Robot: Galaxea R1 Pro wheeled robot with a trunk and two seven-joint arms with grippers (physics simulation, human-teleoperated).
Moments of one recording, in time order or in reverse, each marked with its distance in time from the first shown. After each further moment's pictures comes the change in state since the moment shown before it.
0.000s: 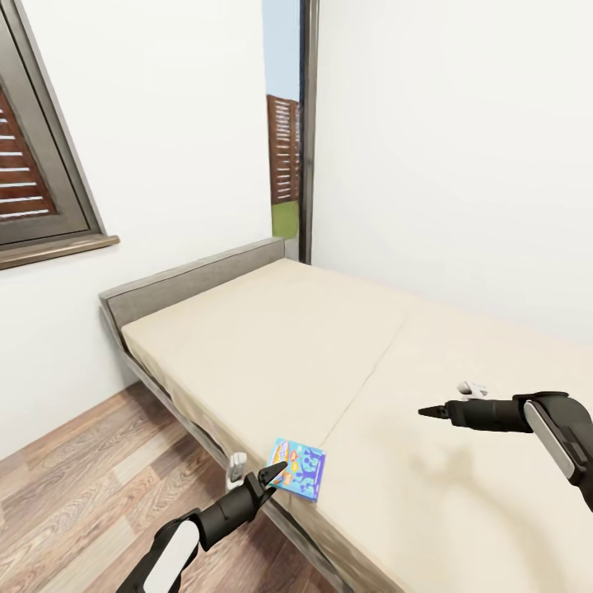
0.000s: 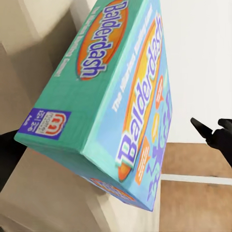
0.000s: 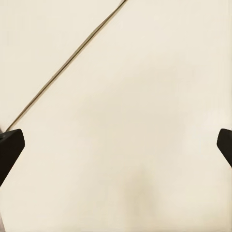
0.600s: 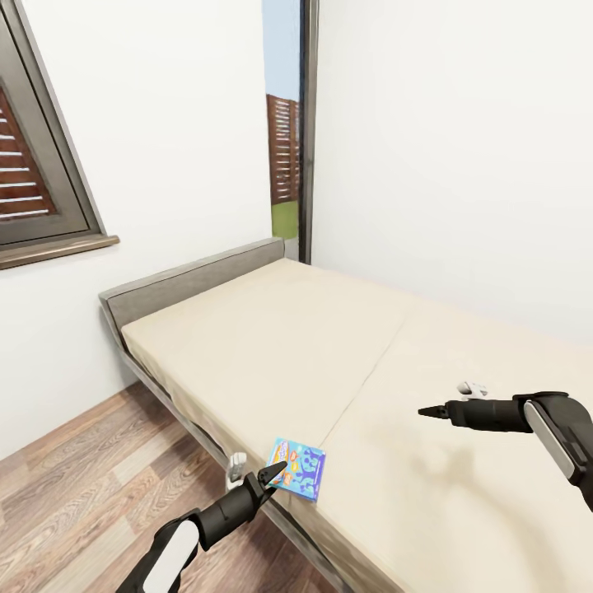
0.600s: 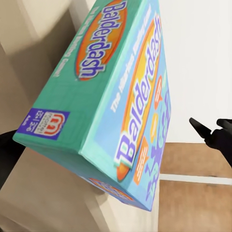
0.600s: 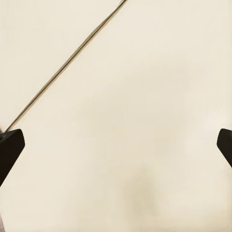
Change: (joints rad) left arm 0.000 0.001 0.000 0.000 0.004 0.003 -0.003; right arm 0.000 0.000 0.000 0.000 0.000 0.000 0.000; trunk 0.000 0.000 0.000
